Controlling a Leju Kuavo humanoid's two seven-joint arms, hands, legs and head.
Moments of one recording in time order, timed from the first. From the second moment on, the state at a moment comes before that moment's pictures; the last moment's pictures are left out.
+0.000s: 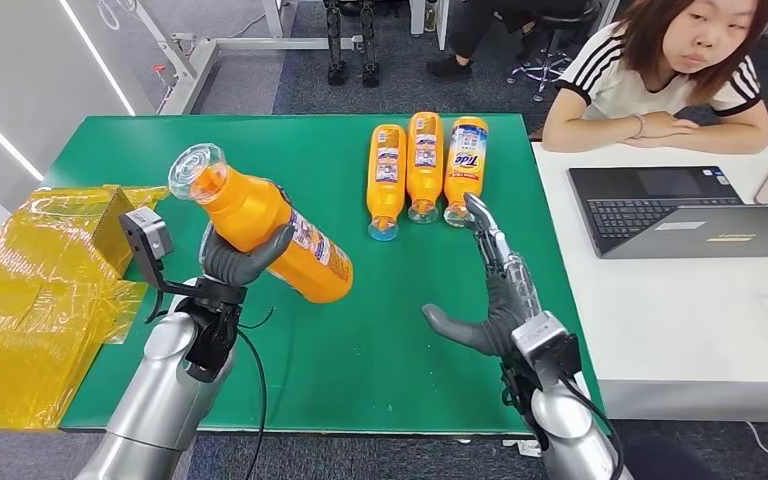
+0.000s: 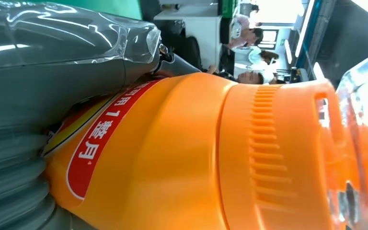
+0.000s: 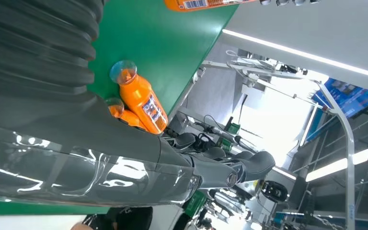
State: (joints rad) left arm -0.46 -0.08 -0.35 -1.24 0.28 -0.09 -0.54; right arm -0.20 -0.04 0.44 -1.58 0.06 -0.06 -0.52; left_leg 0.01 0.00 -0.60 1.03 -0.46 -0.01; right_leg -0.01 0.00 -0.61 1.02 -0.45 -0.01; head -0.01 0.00
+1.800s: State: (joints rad) left arm -0.28 0.48 -0.36 -1.26 -1.45 0.27 -0.23; right arm 0.18 -0.06 0.12 -1.95 0.09 0.08 -0.56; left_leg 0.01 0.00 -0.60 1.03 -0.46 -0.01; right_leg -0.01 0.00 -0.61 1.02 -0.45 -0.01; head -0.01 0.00
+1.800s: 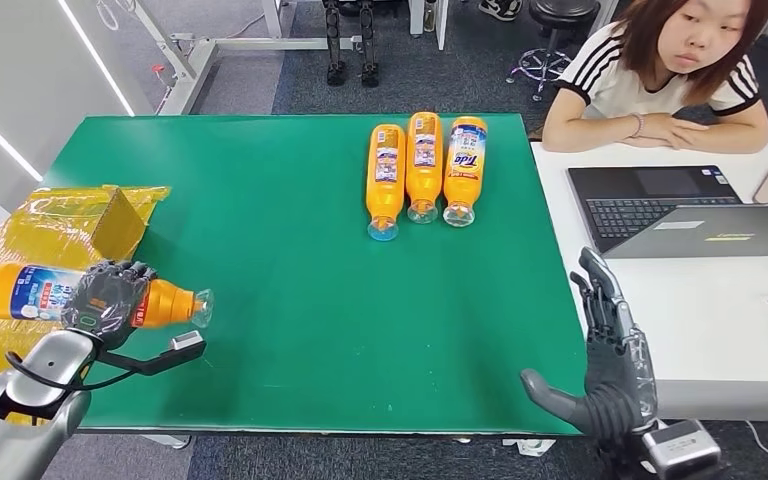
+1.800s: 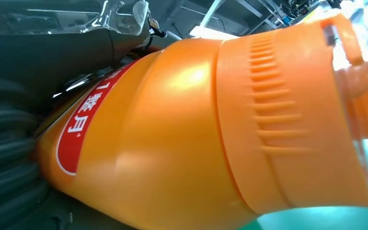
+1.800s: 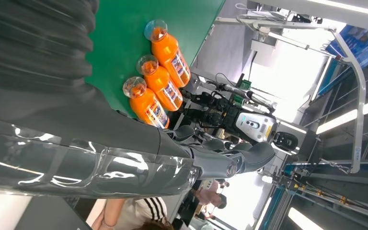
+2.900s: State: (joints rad) left arm -0.69 0.23 -0.36 -0.43 -1.39 0.26 -0.22; right arm 0.10 -0.02 0.16 -1.93 0.14 0.12 -0.50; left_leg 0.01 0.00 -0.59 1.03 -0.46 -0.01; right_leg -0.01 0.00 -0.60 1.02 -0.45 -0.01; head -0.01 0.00
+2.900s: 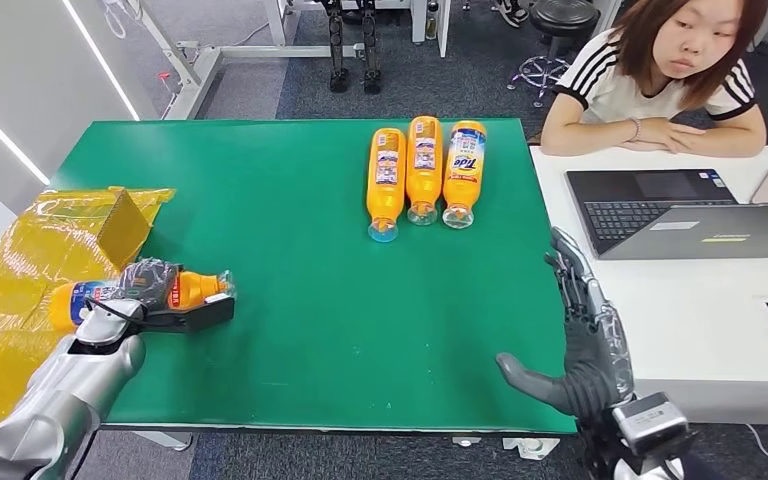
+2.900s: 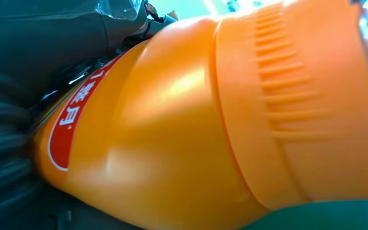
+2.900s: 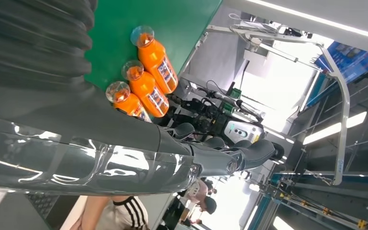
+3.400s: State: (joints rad) left arm -0.70 0.24 -0.36 -0.40 -1.39 0.25 -0.23; right arm 0.13 0.00 0.16 -1.93 0.13 0.15 -0.51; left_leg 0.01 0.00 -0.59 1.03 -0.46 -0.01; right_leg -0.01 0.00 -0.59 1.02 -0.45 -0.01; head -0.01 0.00
